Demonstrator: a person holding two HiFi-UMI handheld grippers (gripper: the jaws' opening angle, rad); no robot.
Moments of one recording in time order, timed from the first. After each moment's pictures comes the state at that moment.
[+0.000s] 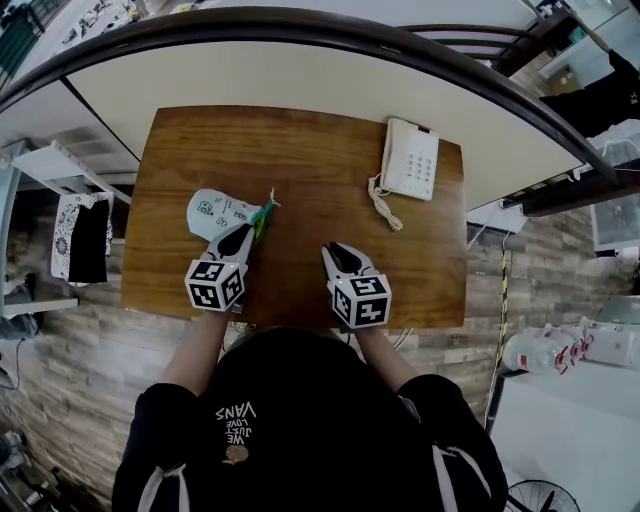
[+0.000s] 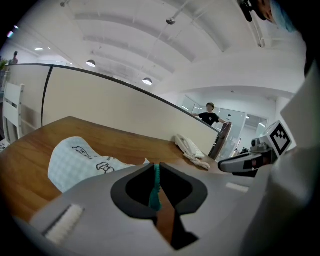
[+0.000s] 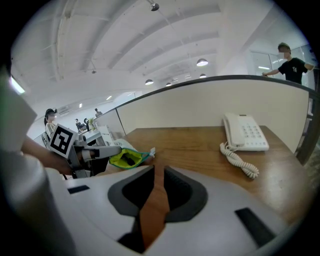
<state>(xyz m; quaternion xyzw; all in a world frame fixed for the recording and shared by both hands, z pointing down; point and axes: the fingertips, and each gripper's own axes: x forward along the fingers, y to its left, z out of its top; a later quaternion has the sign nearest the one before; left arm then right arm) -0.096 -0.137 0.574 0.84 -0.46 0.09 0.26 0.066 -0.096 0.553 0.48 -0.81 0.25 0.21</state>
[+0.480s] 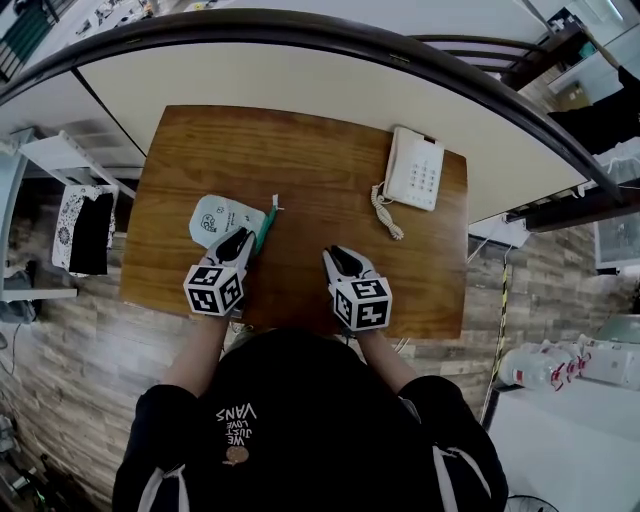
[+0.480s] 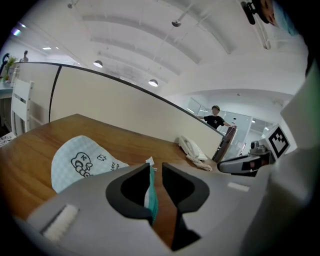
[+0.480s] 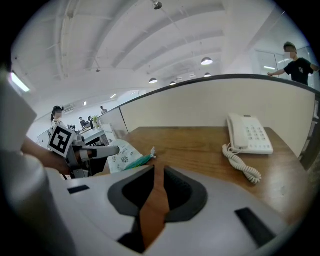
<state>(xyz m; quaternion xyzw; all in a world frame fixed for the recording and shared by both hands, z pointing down) -0.101 -0.128 0.577 0.82 -0.49 0.07 0.28 0.070 -0.101 0.555 0.46 -0.83 0.24 0.21</state>
